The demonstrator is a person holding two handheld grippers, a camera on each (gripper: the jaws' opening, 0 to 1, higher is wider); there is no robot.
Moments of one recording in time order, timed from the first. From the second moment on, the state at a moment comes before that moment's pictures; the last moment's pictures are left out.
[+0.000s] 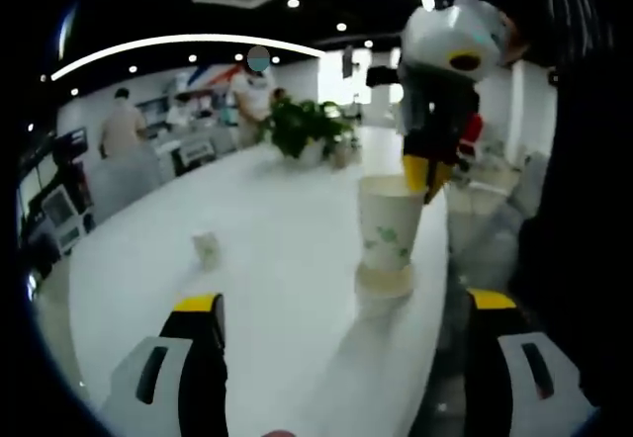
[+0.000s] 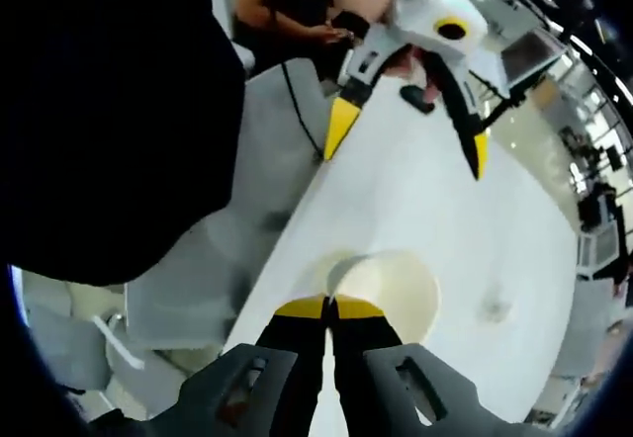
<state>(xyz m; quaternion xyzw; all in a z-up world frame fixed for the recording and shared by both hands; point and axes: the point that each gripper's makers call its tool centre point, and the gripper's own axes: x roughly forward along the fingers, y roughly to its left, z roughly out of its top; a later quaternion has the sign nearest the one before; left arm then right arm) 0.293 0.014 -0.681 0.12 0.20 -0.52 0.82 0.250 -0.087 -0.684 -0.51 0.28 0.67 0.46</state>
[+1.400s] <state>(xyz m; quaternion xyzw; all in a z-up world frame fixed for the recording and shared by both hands) 0.284 0.027 -0.692 0.08 0.20 -0.49 0.84 0.237 -0.065 -0.748 -0.48 0.34 0.67 0.46</state>
